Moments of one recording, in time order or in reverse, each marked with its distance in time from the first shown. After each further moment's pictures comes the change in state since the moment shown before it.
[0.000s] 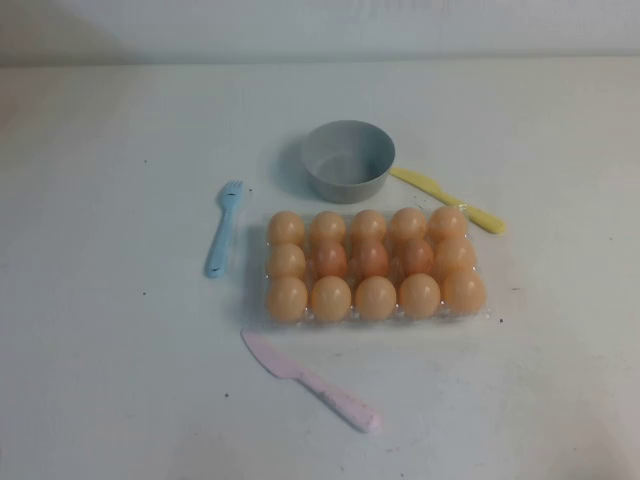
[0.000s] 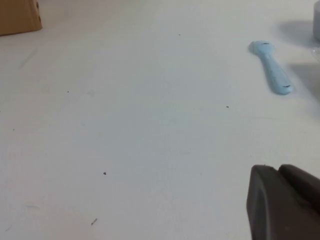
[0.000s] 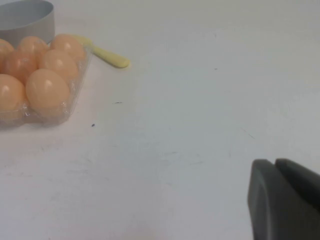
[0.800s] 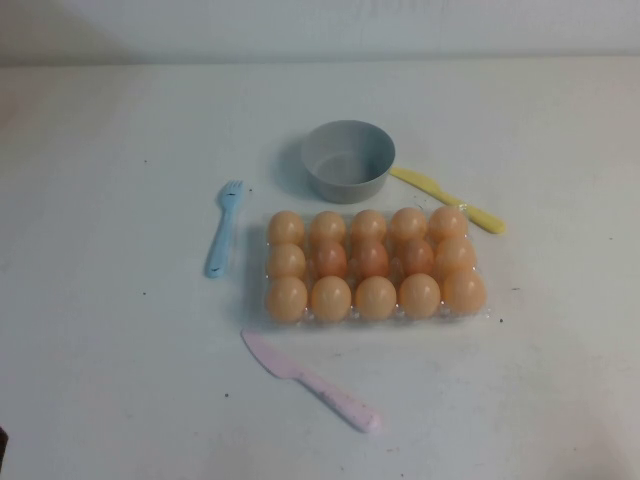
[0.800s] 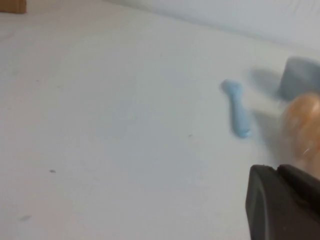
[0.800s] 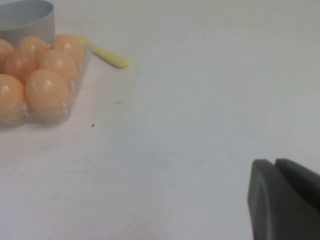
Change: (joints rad) right arm 0.000 0.000 0.000 0.002 0.000 0.000; left arm 0.000 0.000 0.000 -0.128 -0.042 -0.083
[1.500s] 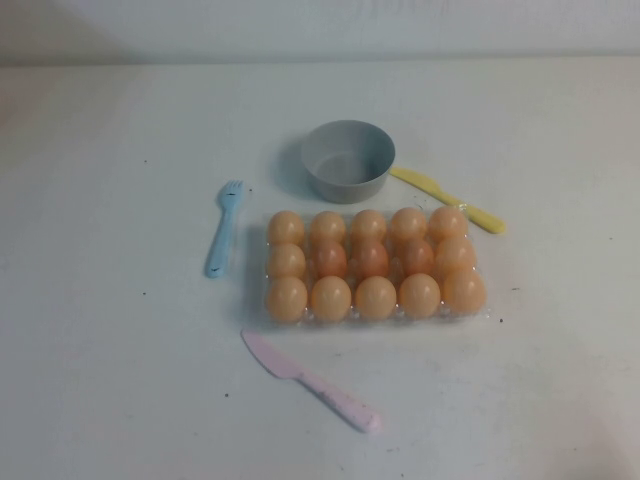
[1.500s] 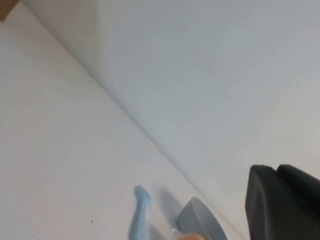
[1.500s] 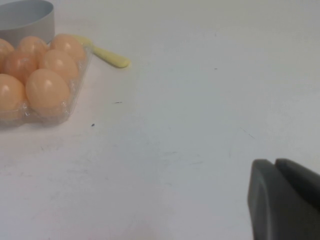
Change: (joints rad) right arm 0.000 0.000 0.000 0.000 0.000 0.000; left arm 0.000 0.000 0.000 -0.448 -0.289 -0.212
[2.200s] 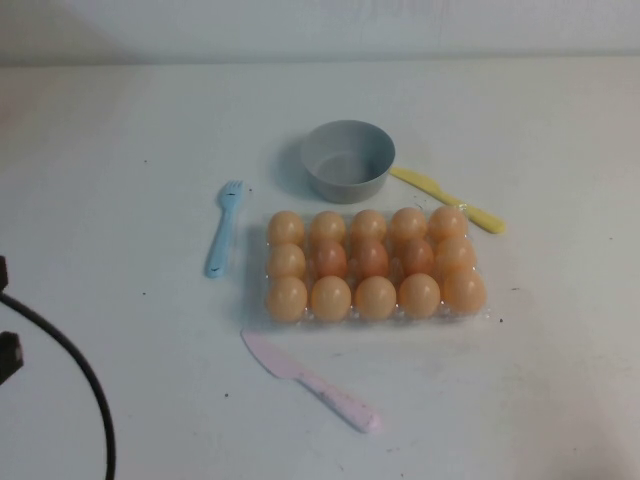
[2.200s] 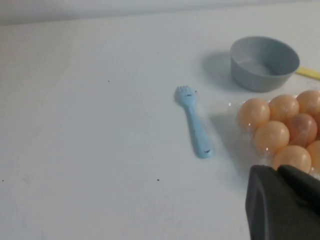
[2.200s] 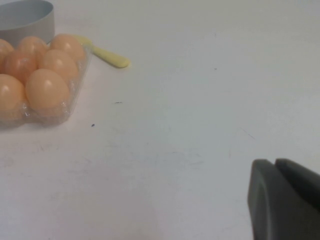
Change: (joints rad) right arm 0.000 0.000 0.000 0.000 0.000 0.000; left arm 0.000 0.625 -0.668 0.258 0.574 0.598
